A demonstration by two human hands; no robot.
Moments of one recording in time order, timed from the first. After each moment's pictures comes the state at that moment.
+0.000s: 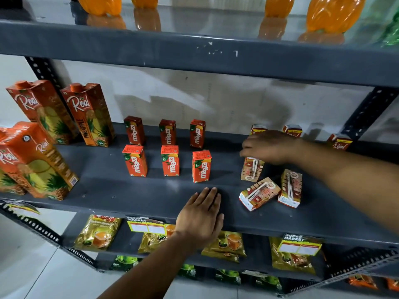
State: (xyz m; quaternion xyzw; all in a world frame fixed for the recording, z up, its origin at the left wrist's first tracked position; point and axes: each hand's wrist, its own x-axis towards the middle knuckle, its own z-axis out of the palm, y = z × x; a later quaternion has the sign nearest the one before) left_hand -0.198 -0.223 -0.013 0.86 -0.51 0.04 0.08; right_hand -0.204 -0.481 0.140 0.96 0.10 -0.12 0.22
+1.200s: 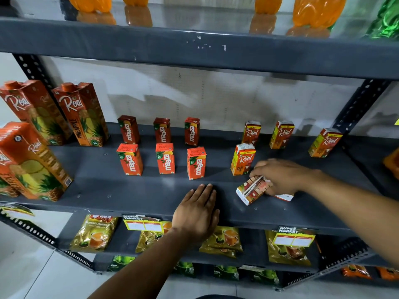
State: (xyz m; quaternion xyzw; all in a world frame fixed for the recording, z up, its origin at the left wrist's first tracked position) left_hand -0.197 -0.222 -0.014 0.85 -0.51 0.04 0.09; right_hand -0.280 -0.474 0.105 0.99 -0.02 -0.16 0.01
